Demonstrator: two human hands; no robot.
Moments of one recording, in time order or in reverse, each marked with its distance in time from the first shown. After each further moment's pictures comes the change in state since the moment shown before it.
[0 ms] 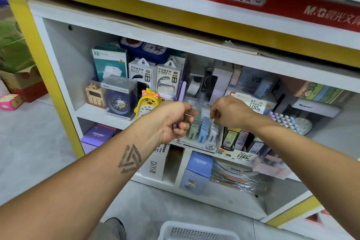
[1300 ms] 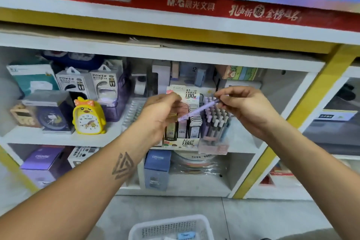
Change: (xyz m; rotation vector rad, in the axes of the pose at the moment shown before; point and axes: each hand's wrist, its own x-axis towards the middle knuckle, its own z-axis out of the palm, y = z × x) left_hand 0.023 -0.029 0.134 -0.034 -0.018 0.318; right_hand -0.170 0.095 -0.038 1.426 0.491 0.309
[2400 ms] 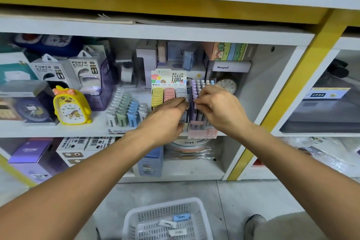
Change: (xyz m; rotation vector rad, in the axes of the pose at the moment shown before) left_hand -0.008 -0.053 0.010 1.551 -0.331 0.752; right_hand -0.011 0.048 0.006 -1.221 -0.040 -0.572
